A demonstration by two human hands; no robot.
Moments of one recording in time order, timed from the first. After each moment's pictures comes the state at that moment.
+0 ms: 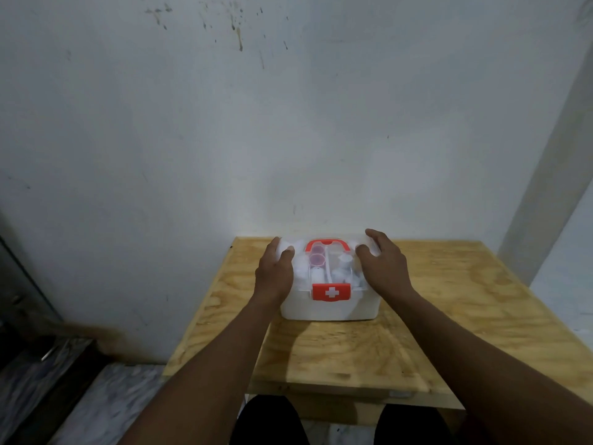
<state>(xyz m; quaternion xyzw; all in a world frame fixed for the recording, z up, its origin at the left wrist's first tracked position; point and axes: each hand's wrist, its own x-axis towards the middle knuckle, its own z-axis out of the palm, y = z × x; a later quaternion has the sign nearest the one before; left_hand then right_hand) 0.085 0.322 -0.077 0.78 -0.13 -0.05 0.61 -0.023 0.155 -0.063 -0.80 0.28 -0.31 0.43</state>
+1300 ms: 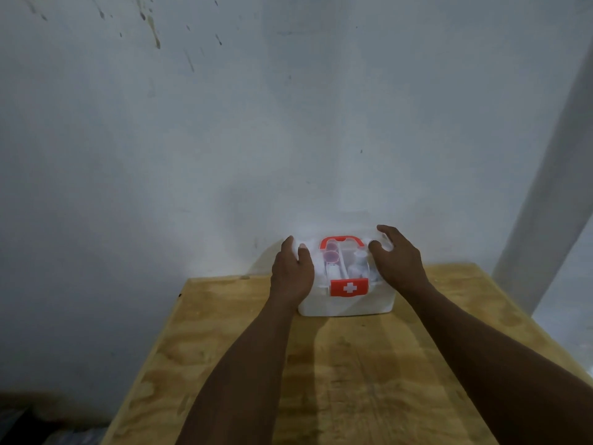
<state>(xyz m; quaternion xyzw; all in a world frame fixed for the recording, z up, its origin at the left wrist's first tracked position) 0.161 0.163 -0.077 0.83 -0.21 -0.03 0.51 0.045 0.004 -0.064 -0.80 0.33 -0.31 0.39</state>
